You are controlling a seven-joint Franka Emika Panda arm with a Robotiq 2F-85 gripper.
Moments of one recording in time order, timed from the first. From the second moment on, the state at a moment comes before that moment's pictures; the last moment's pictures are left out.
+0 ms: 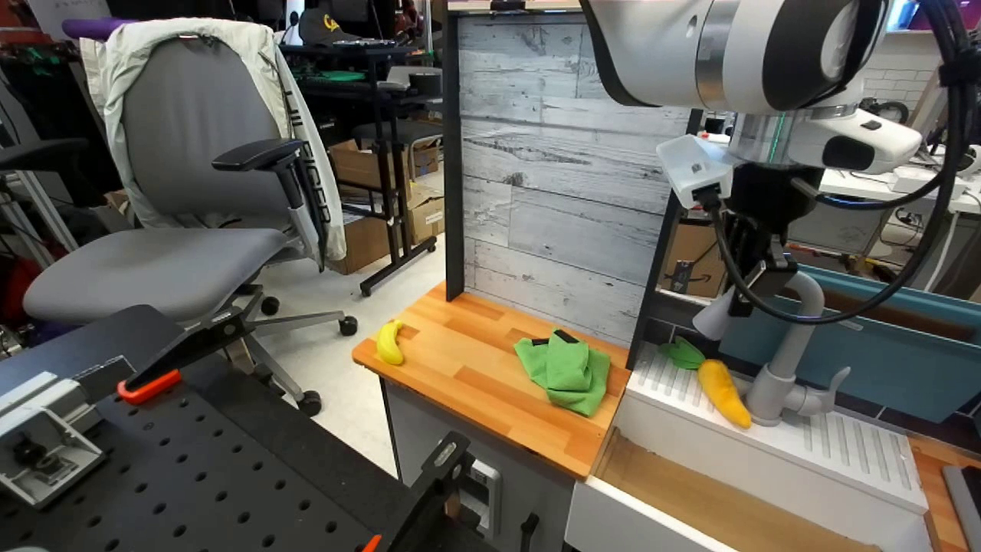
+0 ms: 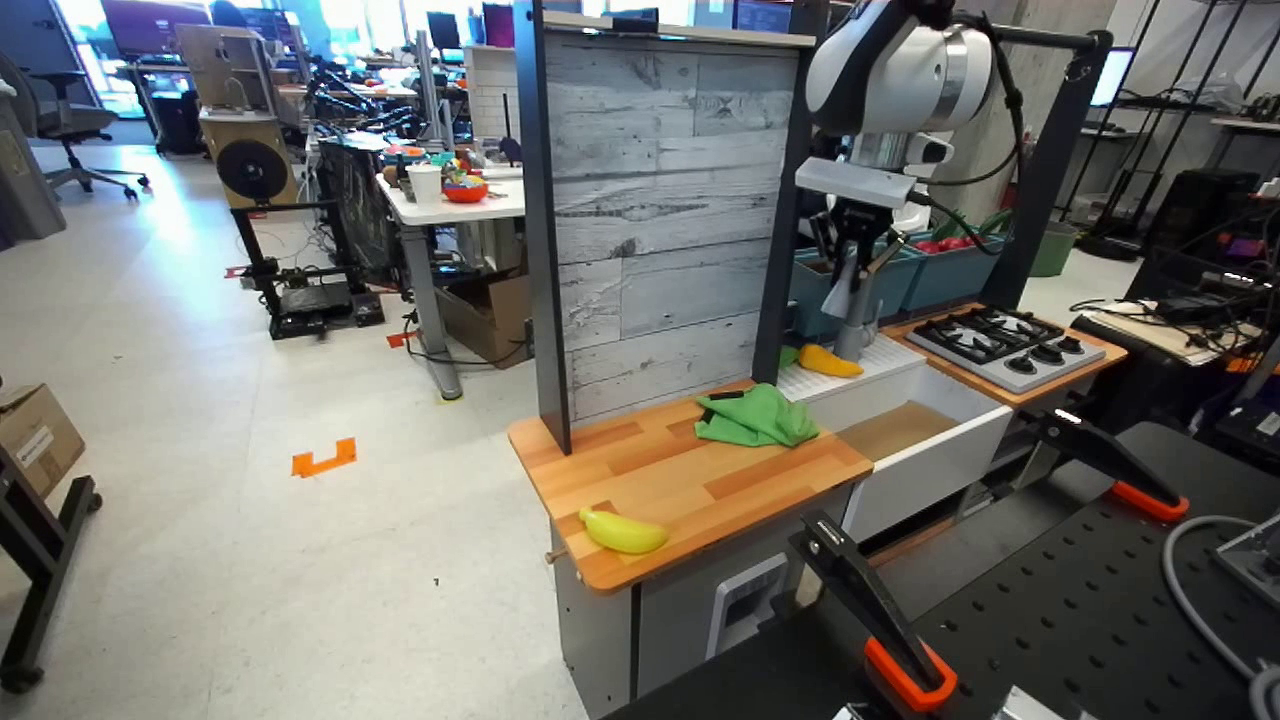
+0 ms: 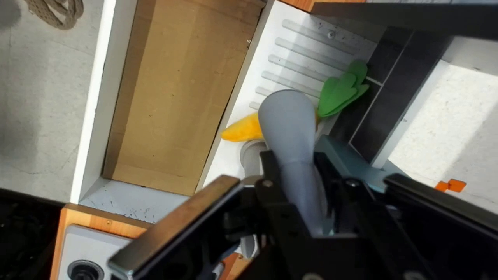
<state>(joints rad) -0.18 1.07 -0.20 -1.25 0.15 2.39 0.77</state>
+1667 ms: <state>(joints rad) -0.25 1.05 -0.14 -1.36 0.24 2.55 0.34</state>
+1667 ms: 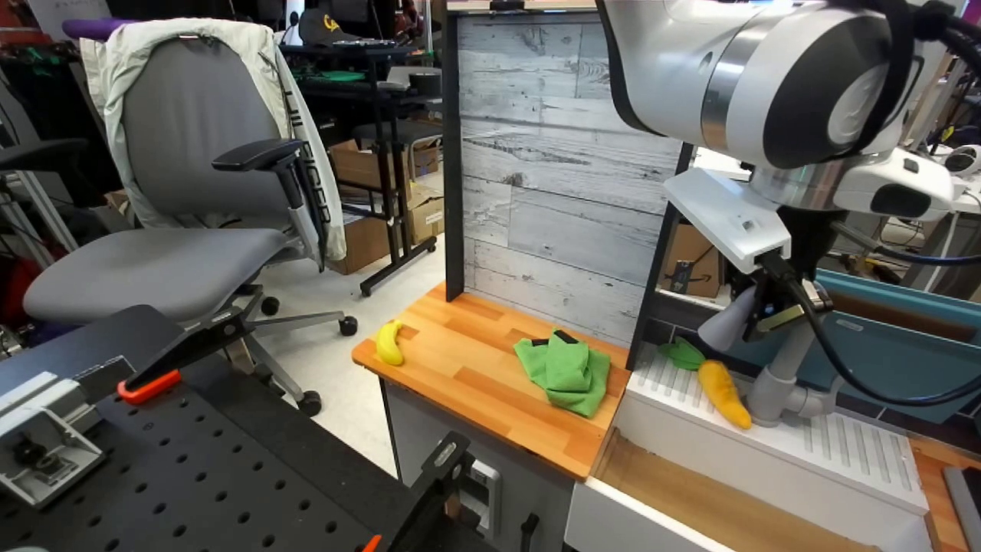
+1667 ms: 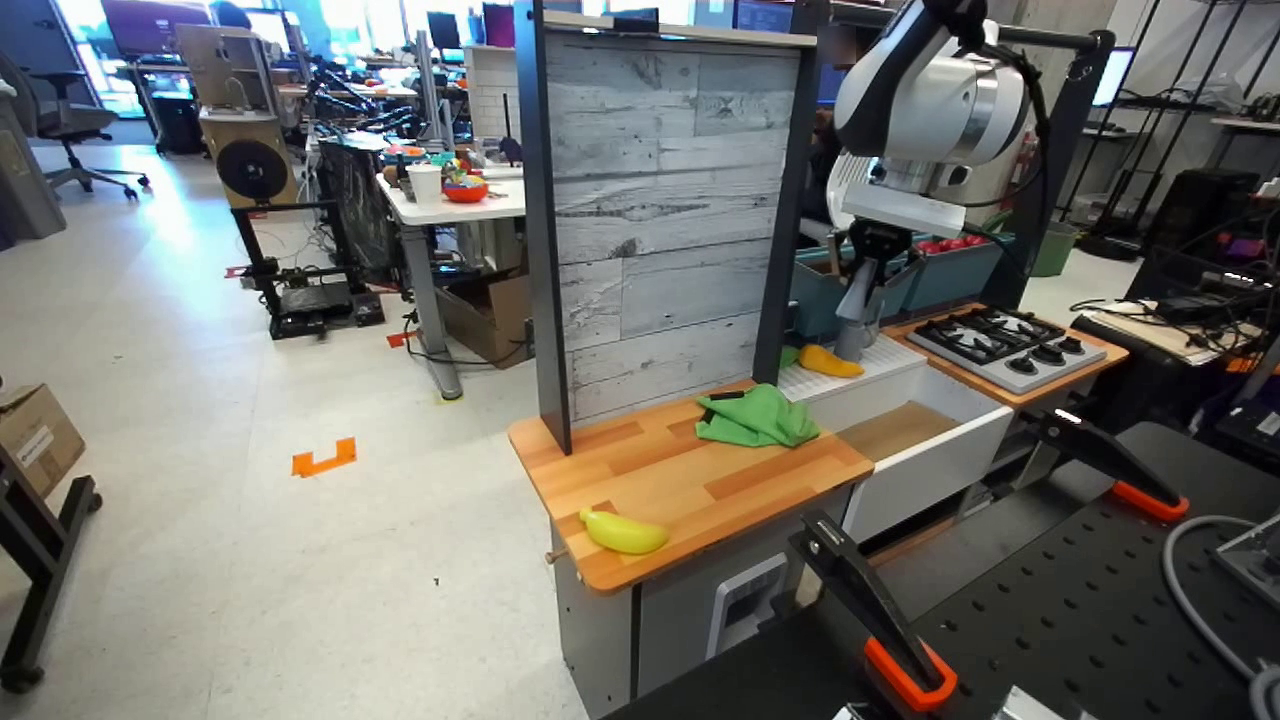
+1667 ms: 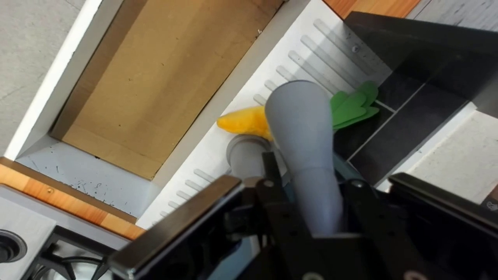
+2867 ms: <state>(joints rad) -0.39 1.02 -0.02 -1.42 0.35 2.58 0.15</state>
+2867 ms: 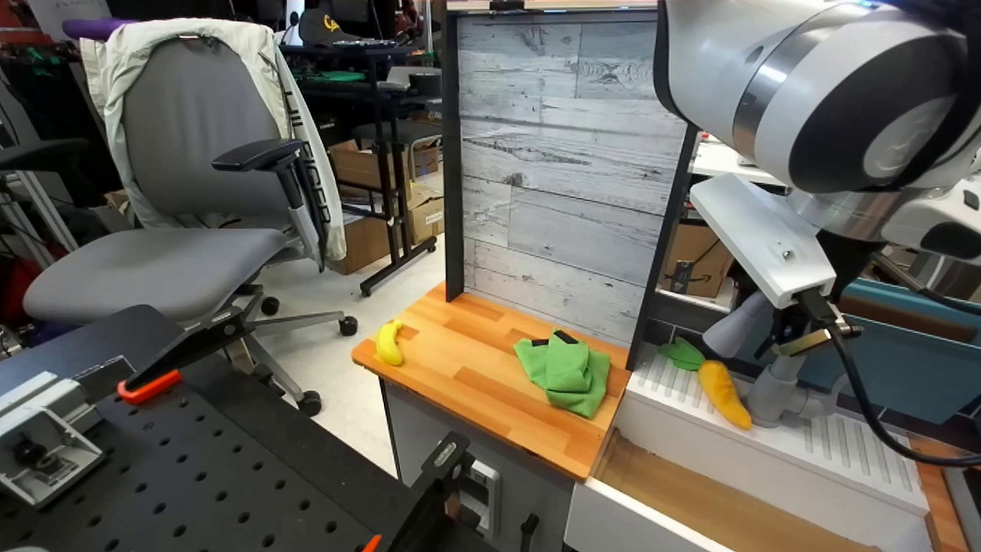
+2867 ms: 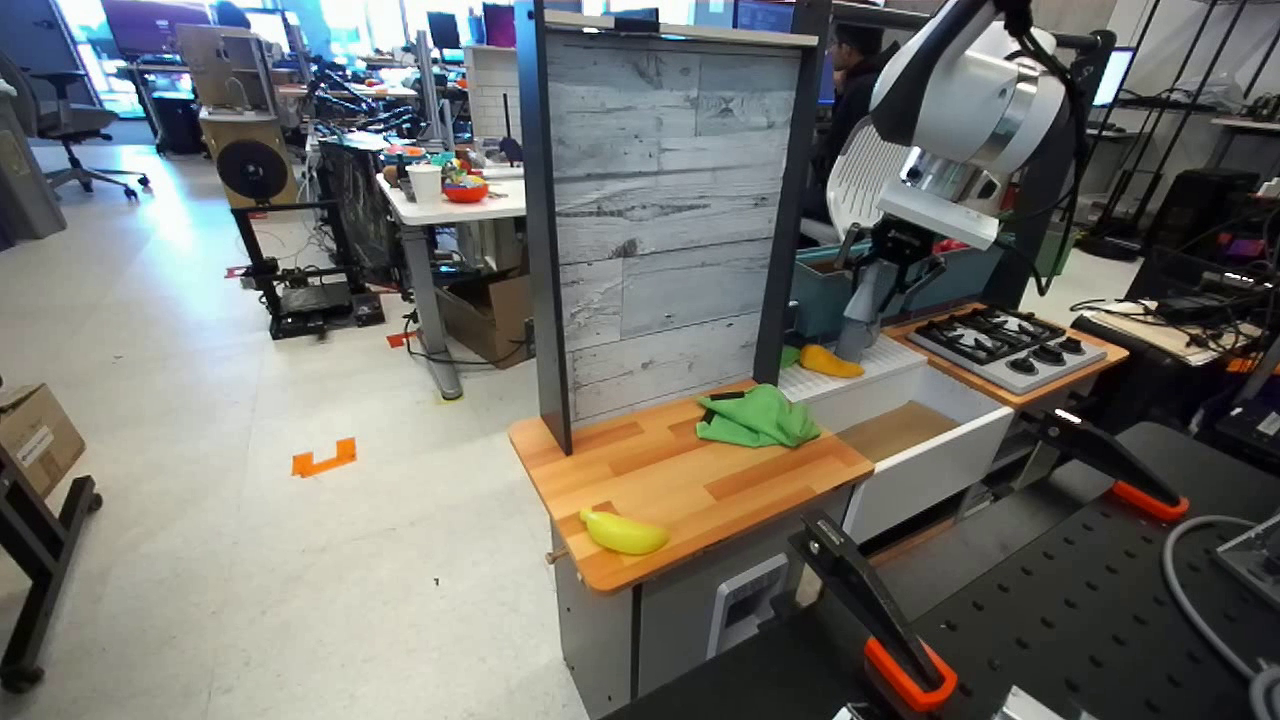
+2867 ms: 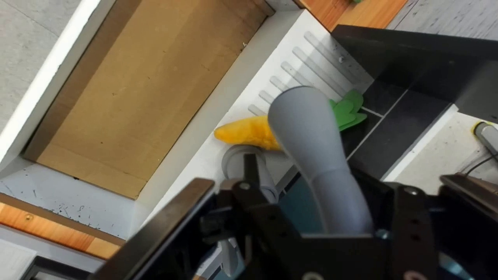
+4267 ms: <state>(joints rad) -0.38 0.76 -0.09 -1.76 0.34 2.58 0.15</state>
